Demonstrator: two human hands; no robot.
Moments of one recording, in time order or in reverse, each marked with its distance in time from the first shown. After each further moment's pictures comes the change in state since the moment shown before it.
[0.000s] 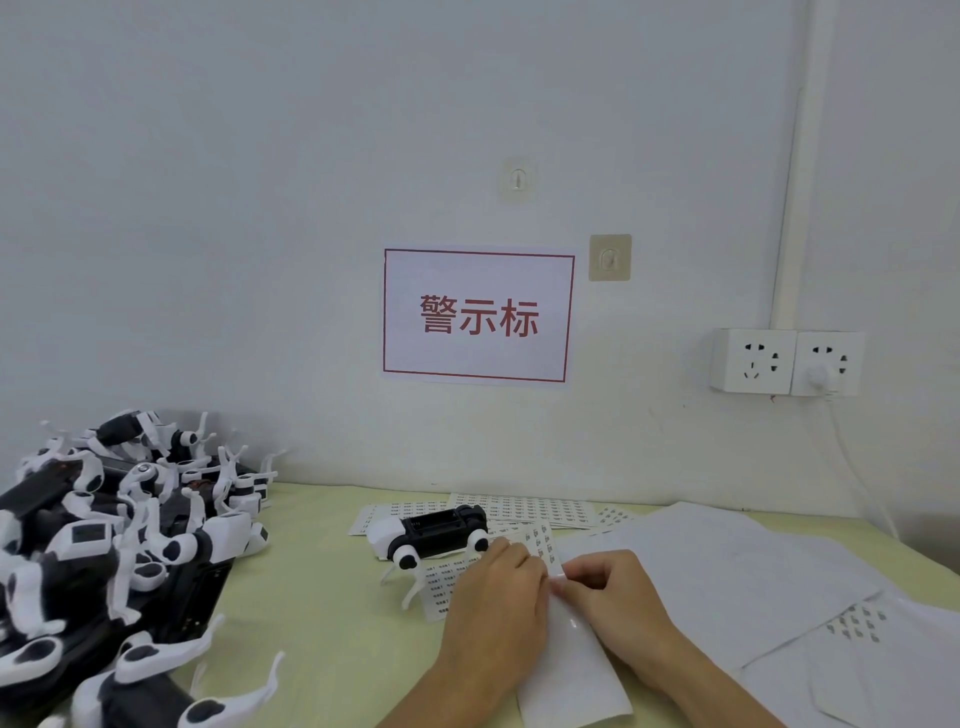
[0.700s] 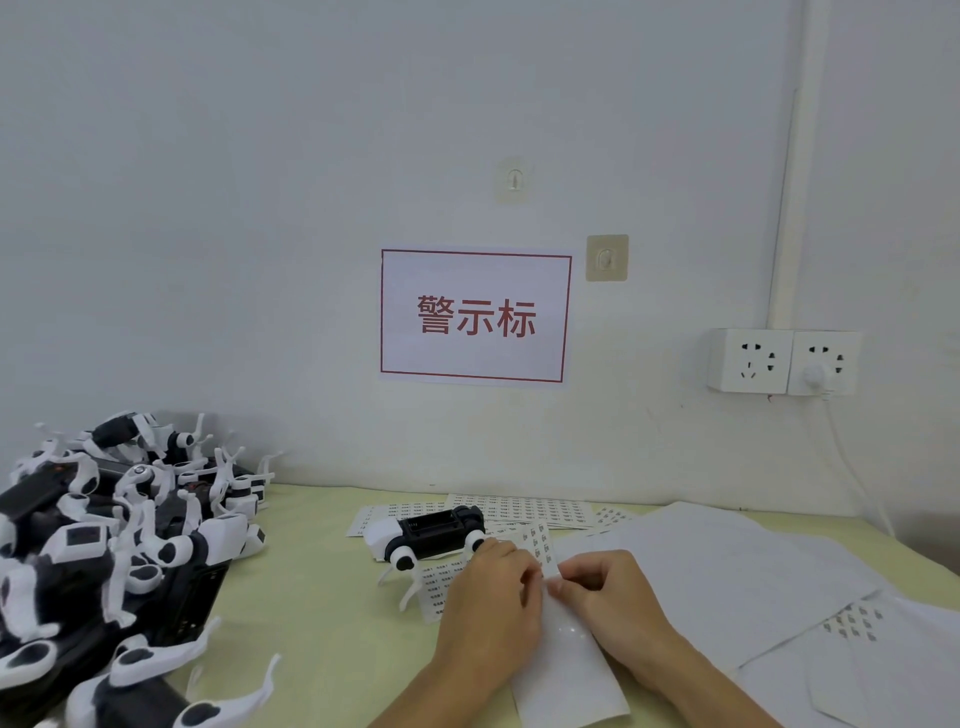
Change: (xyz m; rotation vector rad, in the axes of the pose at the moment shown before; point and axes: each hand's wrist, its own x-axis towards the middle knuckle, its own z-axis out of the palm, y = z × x) left_hand 0.000 -0.008 0.011 -0.248 0.084 -0.124; right_hand 0.001 0.002 0.000 -0.030 -0.010 -0.035
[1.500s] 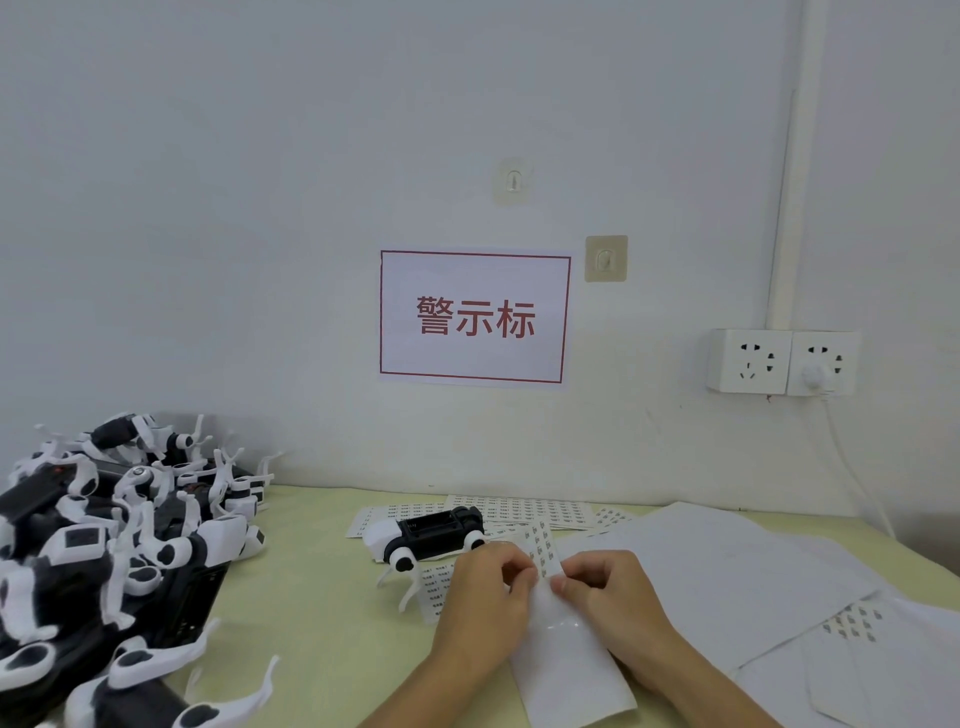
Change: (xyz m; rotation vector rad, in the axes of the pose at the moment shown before) left_hand 0.008 -0.005 0.000 -0.301 -0.061 -0.272; right_hand 0.000 0.000 0.000 0.088 0.070 0.063
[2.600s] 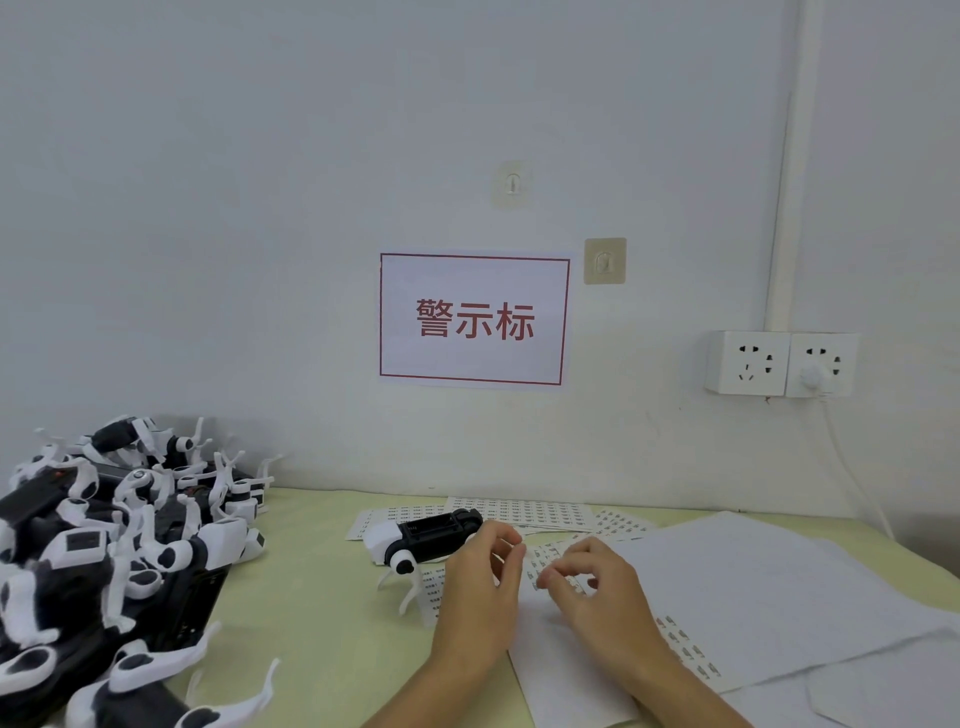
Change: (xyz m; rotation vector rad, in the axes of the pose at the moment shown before) left_hand -0.003 0.007 -0.004 -0.186 0.127 -0.011; right_hand -0.006 -0.006 0.013 -0.170 0.102 -0.184
